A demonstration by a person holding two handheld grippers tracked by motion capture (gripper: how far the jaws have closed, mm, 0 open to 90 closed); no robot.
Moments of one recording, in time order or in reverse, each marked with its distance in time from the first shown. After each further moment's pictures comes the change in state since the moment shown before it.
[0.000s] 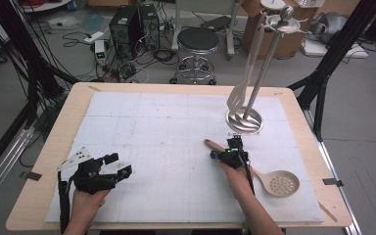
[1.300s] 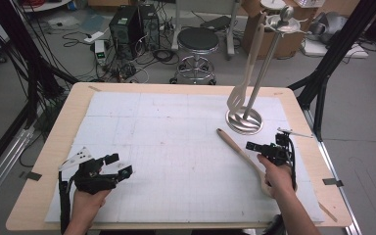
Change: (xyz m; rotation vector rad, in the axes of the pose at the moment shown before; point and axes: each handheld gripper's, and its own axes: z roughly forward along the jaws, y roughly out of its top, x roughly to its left) left arm -0.001 -0.001 0.002 0.003 0.004 -0.003; right arm -0.076 0.005 -0.097 -0.165 0.040 0.219
